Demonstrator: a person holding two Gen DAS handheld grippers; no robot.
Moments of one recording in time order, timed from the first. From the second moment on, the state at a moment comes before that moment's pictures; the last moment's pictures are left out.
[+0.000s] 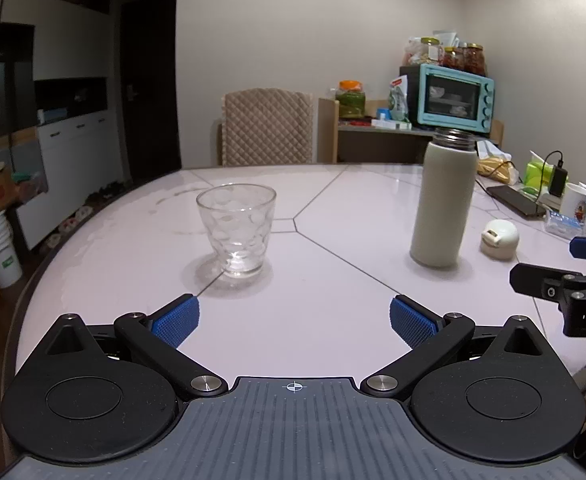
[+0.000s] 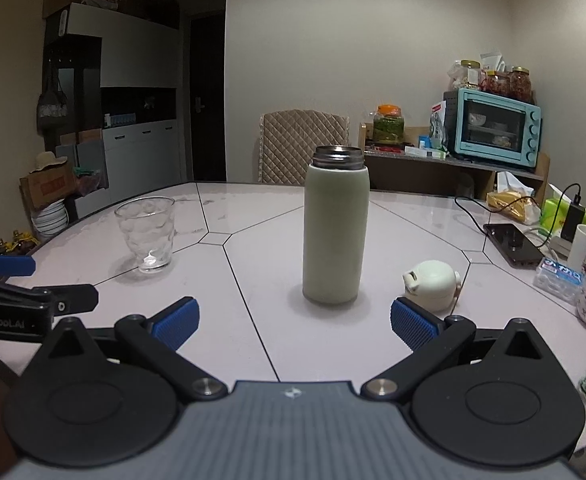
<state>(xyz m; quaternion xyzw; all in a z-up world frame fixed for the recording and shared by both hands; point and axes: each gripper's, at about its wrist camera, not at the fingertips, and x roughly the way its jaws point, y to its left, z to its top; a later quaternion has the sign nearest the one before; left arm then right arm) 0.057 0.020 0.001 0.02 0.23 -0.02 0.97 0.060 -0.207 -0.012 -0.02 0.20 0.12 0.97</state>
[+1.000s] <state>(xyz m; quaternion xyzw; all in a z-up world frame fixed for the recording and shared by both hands) 0.154 0.068 -0.016 0.02 0.26 -0.10 0.96 0.152 -0.180 -0.021 0.01 0.20 0.06 0.98</state>
